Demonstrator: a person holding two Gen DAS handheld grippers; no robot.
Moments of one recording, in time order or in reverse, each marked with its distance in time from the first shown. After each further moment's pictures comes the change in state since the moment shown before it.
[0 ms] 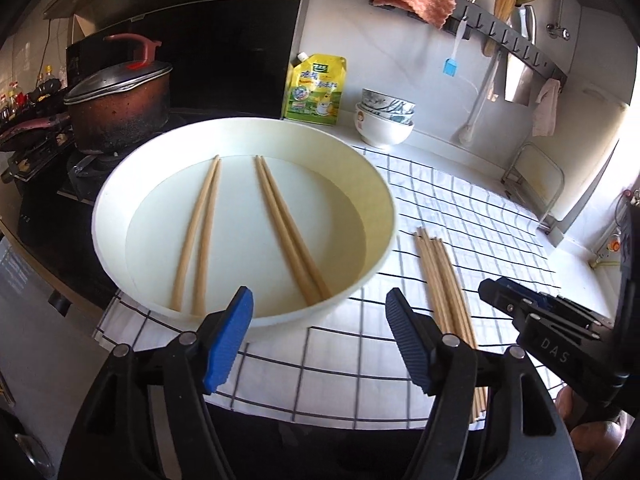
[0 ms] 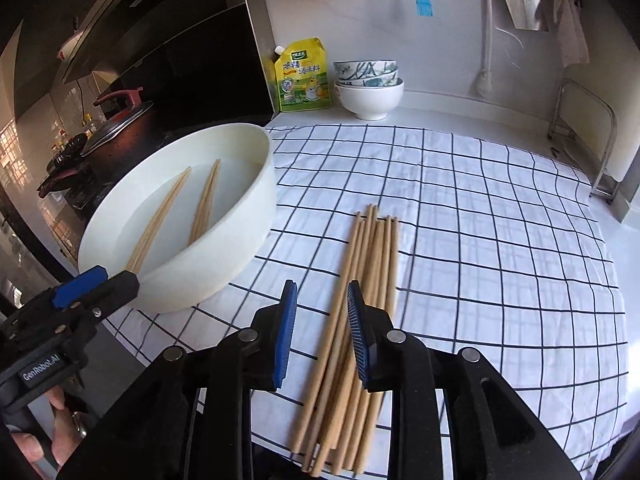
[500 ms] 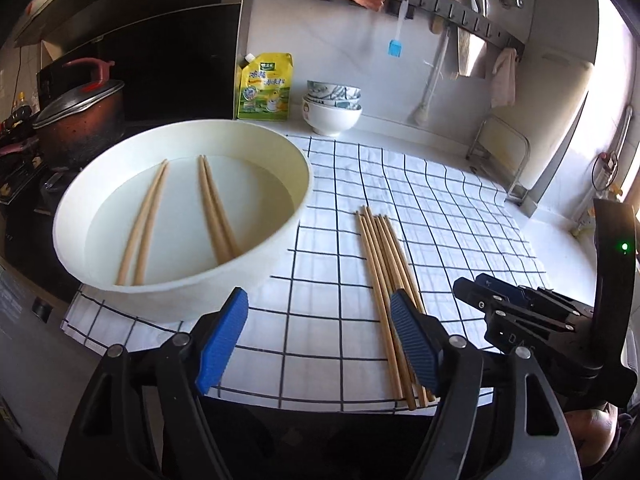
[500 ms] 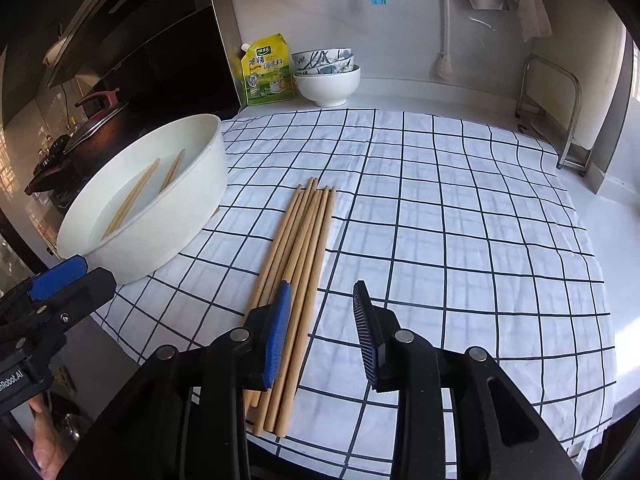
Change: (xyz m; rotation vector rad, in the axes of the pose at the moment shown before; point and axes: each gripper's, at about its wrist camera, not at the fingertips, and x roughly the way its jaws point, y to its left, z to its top) left arm -0.001 -0.061 -0.023 0.104 0.011 -0.049; right arm -0.010 -0.047 -0.031 0.022 0.006 -0.045
